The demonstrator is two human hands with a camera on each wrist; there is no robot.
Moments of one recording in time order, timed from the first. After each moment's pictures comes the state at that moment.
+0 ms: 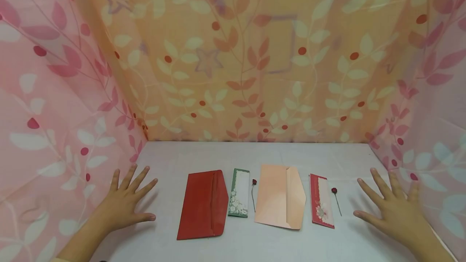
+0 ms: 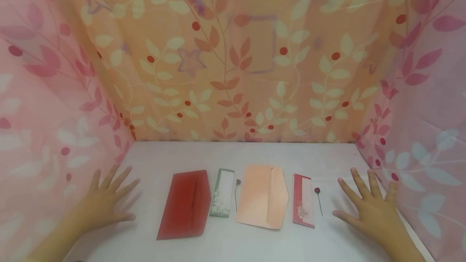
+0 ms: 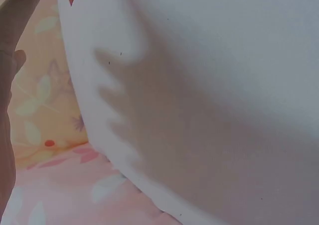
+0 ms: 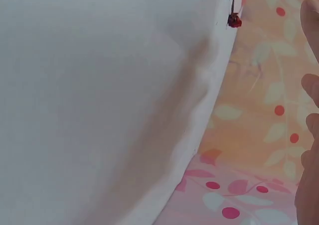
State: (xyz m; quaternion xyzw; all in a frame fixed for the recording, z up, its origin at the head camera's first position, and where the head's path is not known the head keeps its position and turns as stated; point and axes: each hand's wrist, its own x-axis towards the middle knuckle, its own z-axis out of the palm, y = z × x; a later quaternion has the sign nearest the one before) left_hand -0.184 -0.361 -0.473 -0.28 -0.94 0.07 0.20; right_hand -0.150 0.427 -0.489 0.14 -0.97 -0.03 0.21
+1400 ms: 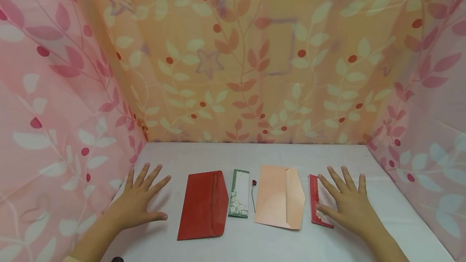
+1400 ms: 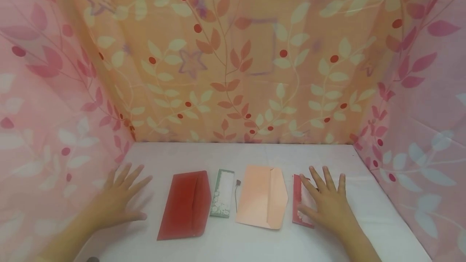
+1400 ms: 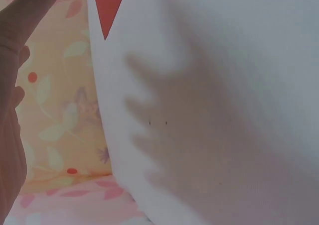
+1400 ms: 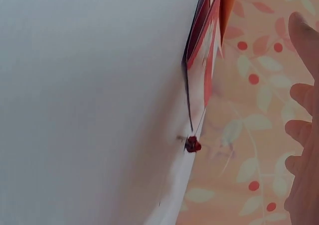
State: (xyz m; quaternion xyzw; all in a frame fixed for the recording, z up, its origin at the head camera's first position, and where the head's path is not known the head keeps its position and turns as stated) left_hand -0.183 -0.324 -0.460 -0.29 -0.95 -0.01 0.15; right_hand -0.170 0.328 -0.494 0.18 -0.96 0.03 0.22
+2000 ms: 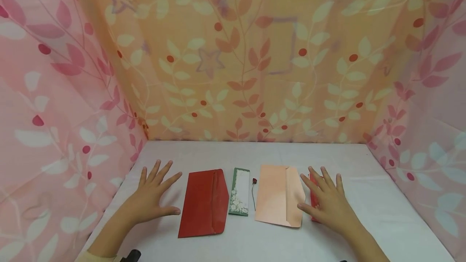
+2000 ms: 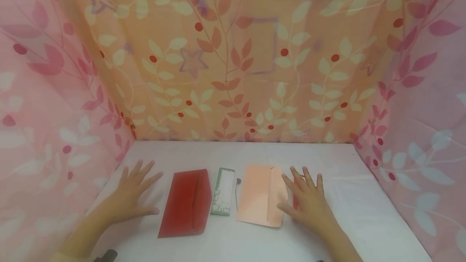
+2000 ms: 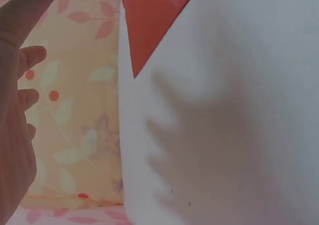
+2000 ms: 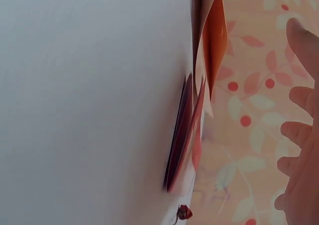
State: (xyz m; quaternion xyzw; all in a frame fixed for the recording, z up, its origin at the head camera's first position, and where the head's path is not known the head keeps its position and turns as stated) left_hand -0.186 -0.290 -0.457 -0.25 -0.96 -0.10 0.09; right_hand -0.176 0.280 -0.502 0.20 -0.95 0.13 0.21
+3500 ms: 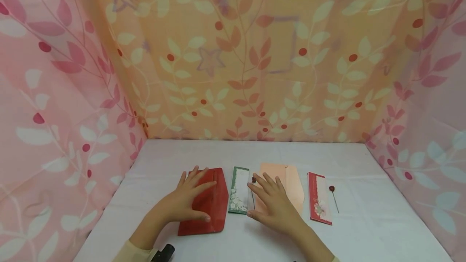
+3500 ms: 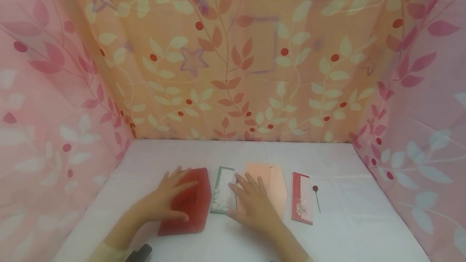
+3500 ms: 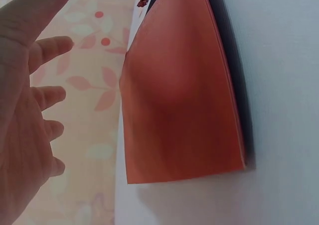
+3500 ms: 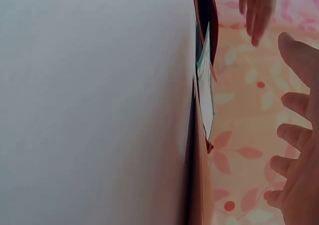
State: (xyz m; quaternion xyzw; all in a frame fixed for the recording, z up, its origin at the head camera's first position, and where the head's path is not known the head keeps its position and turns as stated) left_hand -0.202 -0.212 -0.482 -0.33 -0.93 -0.18 0.01; right_hand -0.178 0.141 -0.511 0.31 -0.91 0.21 0.16
